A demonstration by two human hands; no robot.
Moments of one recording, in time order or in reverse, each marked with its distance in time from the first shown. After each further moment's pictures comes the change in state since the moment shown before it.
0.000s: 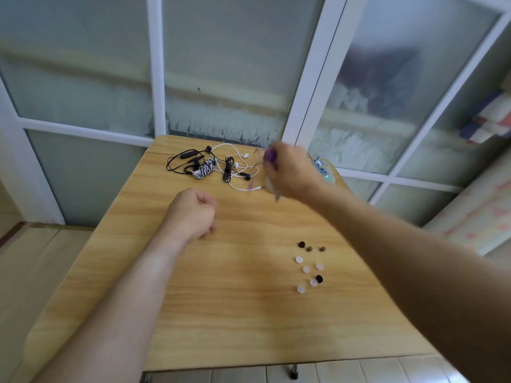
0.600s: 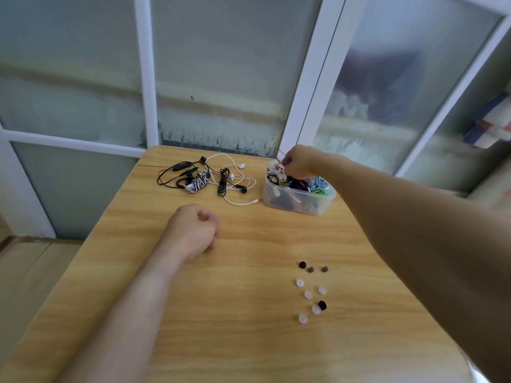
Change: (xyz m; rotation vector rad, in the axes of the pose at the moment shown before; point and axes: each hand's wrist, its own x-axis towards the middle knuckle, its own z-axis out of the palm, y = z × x) left_hand 0.023 -0.002 0.013 0.112 -0.057 0.038; right_hand 0.093 0.074 -0.002 -0.359 -0.402 0.199
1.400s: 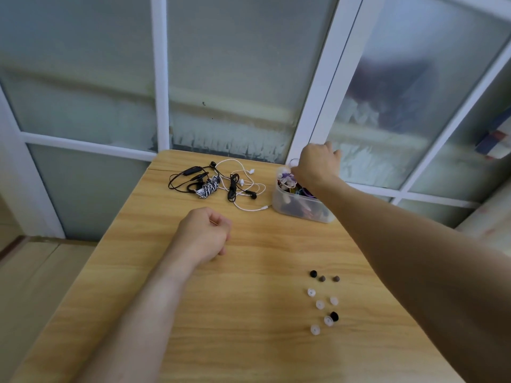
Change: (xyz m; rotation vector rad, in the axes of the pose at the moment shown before) left_hand -0.002 0.004 -0.004 0.038 0.009 0.041; right_hand -0.007 -0.016 0.014 -0.098 0.428 0.170
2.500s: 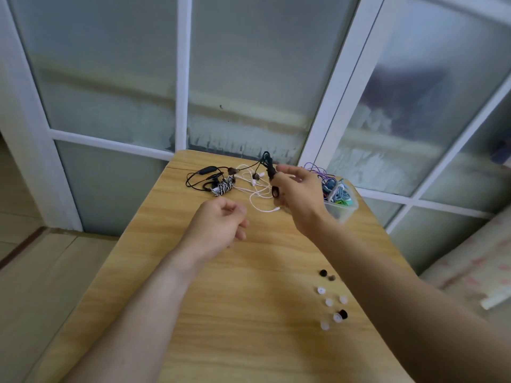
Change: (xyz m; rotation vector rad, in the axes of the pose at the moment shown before) left_hand -0.016 0.009 -0.014 -0.283 -0.047 0.071; right_hand -0.089 -0.057 -0.012 1.592 -0.196 0.244
